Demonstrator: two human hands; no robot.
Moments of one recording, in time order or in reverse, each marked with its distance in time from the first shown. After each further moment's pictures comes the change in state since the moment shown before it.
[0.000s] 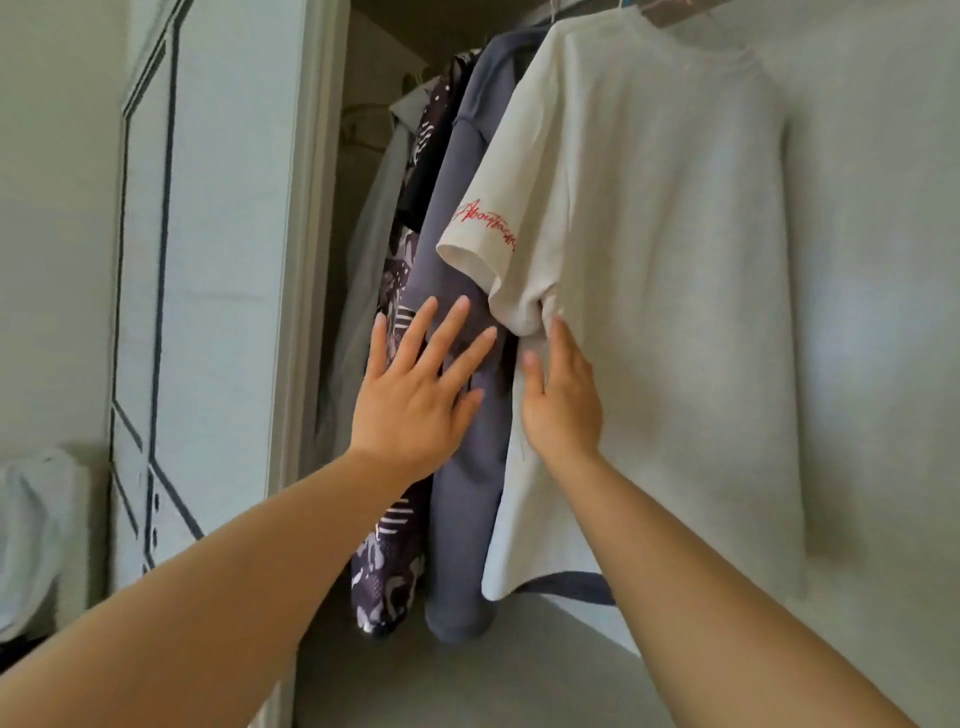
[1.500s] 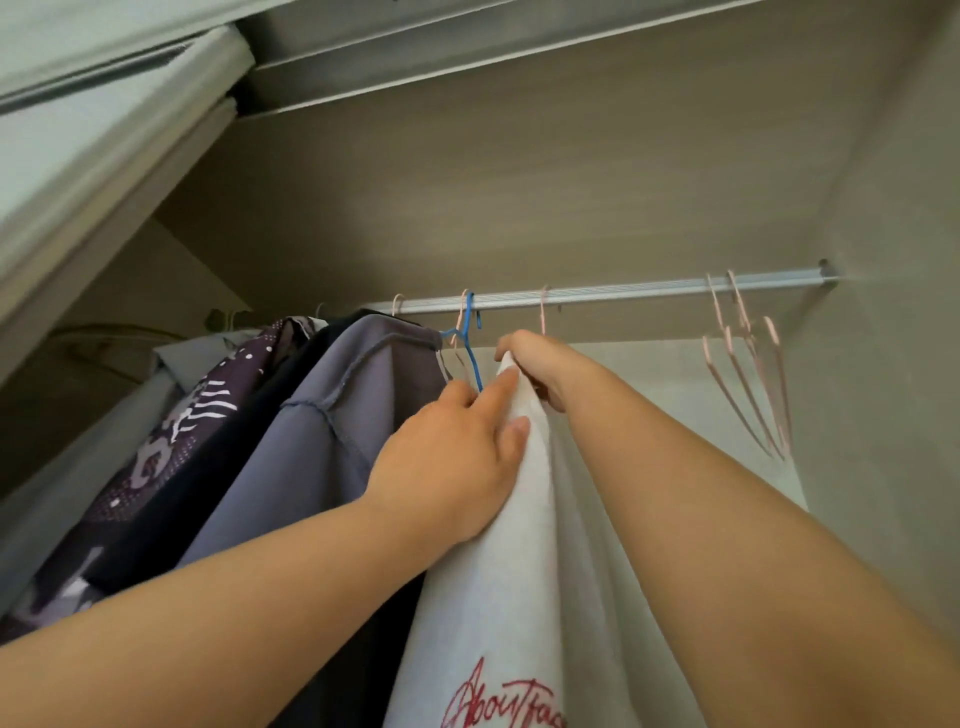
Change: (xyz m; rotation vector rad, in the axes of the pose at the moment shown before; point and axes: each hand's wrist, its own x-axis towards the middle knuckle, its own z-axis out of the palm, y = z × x) left_hand 0.293 0.047 -0.031 -0.756 0.263 0.016; right_hand 0.346 -0.071 -0.154 0.023 -0.052 0.279
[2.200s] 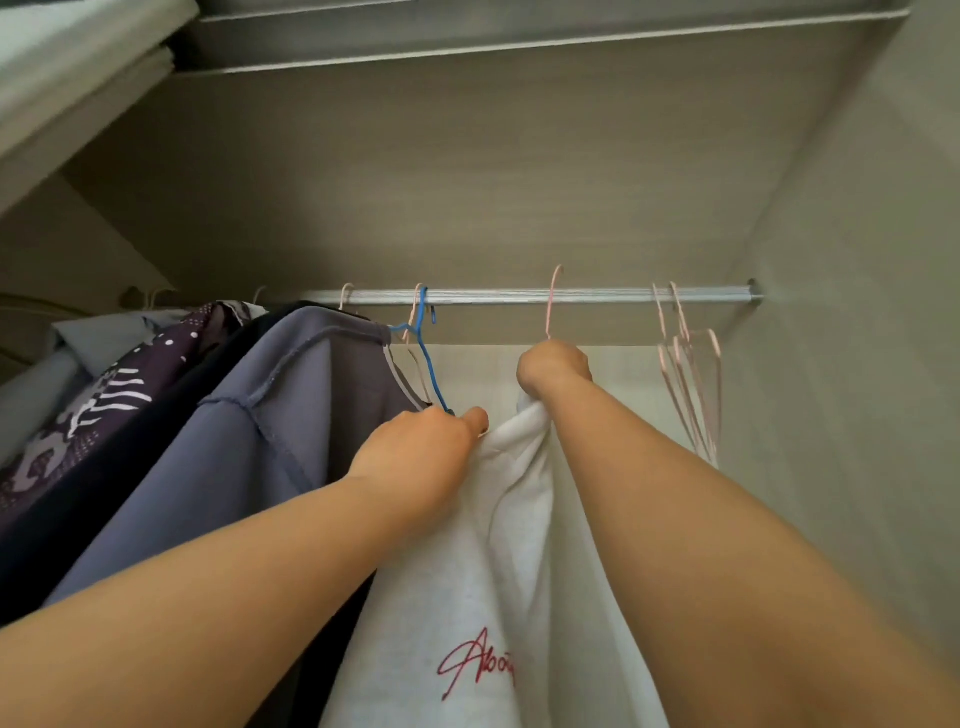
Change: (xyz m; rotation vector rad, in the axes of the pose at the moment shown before) left_hand 0.025 -0.009 0.026 0.256 -0.129 0.109; right_hand 0.014 0.015 -0.030 -0.596 0.414 0.060
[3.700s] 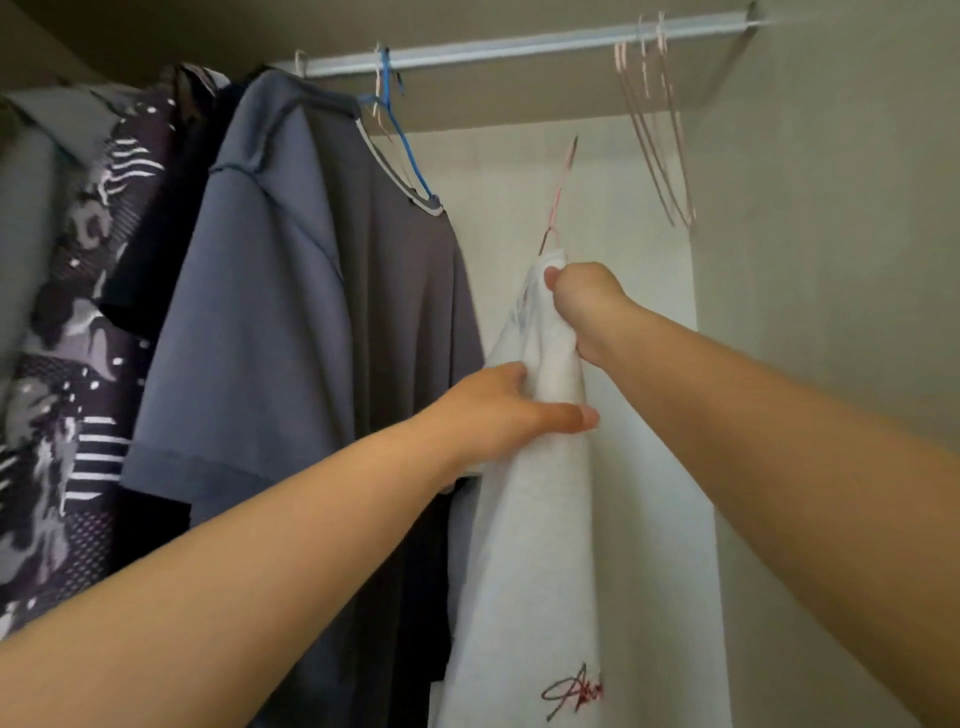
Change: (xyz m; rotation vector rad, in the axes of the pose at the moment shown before) left_hand -0.151 0.096 0.007 -1.103 -0.699 -0.278; right_hand -0.173 0.102 0.004 0.580 -0.158 0.379
